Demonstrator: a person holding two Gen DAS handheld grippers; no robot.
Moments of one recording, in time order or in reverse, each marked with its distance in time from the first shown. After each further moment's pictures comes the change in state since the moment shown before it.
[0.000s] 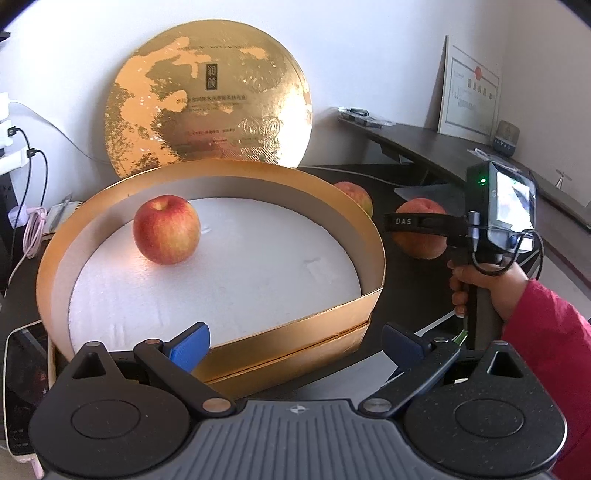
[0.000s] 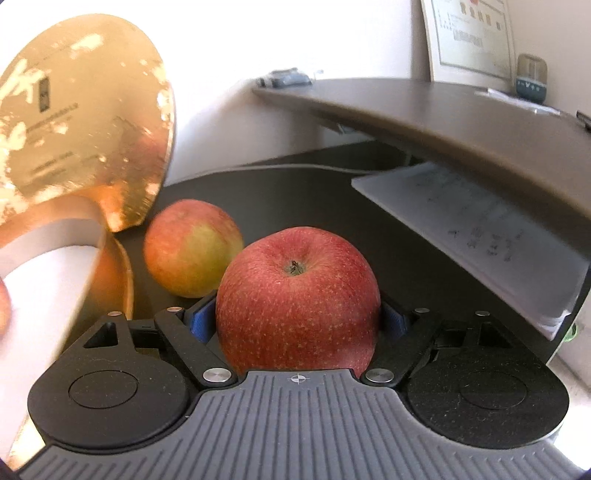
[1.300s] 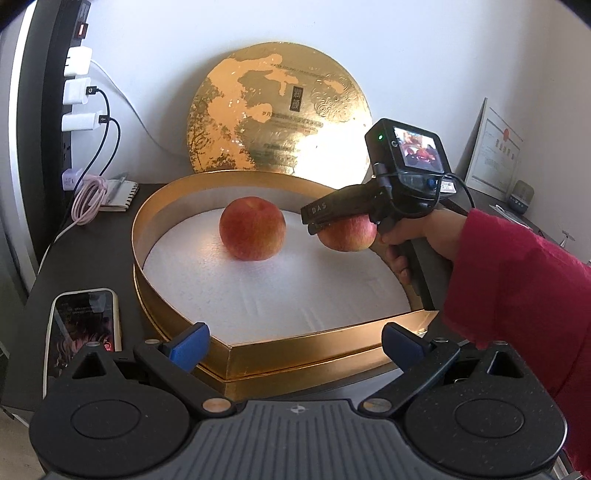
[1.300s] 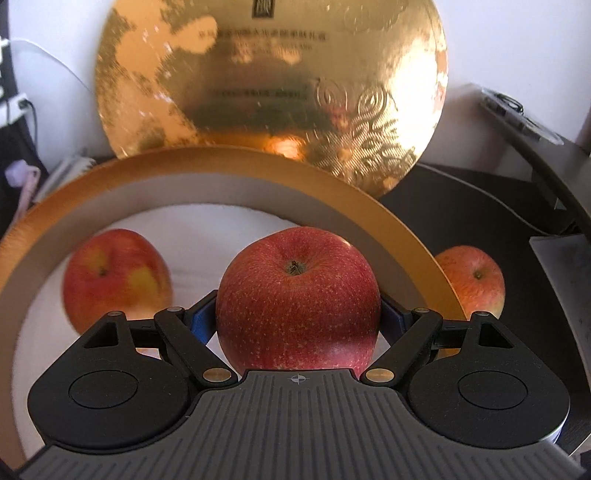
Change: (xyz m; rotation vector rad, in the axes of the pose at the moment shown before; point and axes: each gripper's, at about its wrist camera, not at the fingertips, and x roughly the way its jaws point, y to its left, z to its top) left arm -0.037 0.093 -0.031 -0.161 -0.093 -0.014; right arm 0.015 0.213 0.035 -0.346 0.231 0.146
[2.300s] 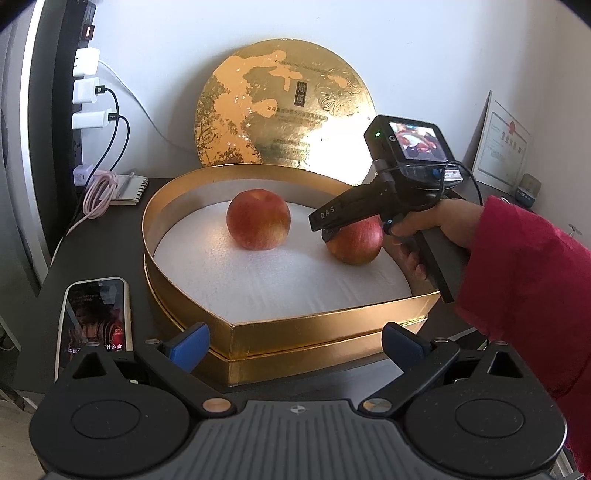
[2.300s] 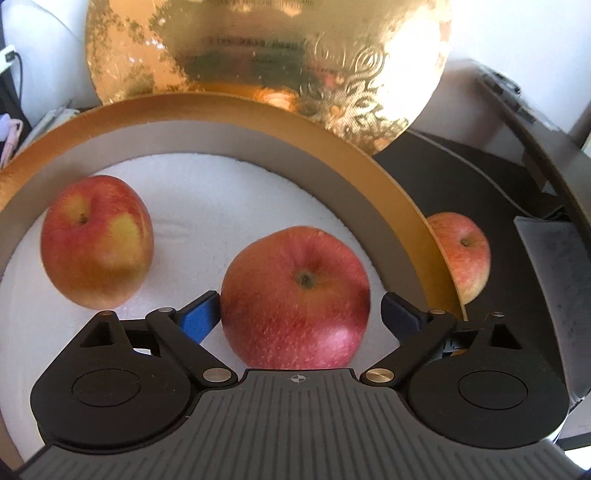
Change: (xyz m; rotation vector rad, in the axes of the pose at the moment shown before) left arm -0.013 -0.008 -0.006 0.006 0.018 0.038; right arm -0.007 0.003 -0.010 -0.052 0.125 -0.070
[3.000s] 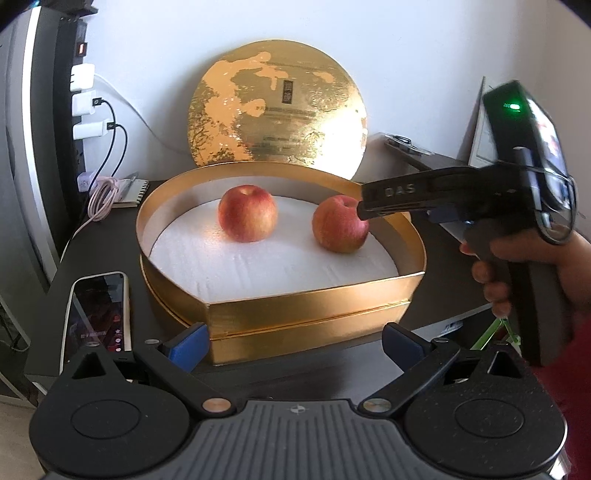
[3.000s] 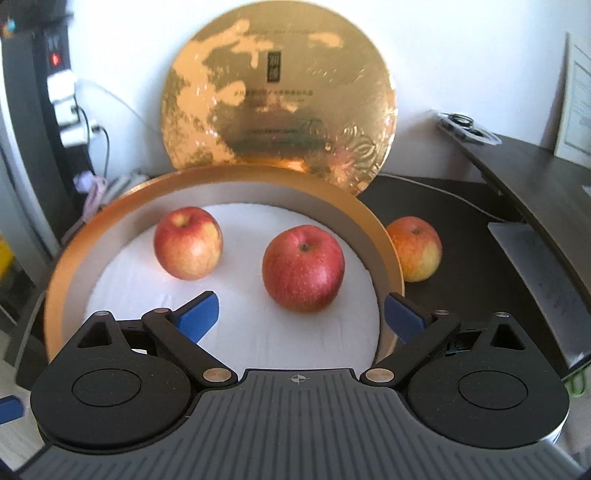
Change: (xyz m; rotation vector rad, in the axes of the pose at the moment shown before) left arm -0.017 -0.037 -0.011 0.044 0.014 0.046; right arm -0.131 -0.037 -0.086 0.099 -0.264 0.151
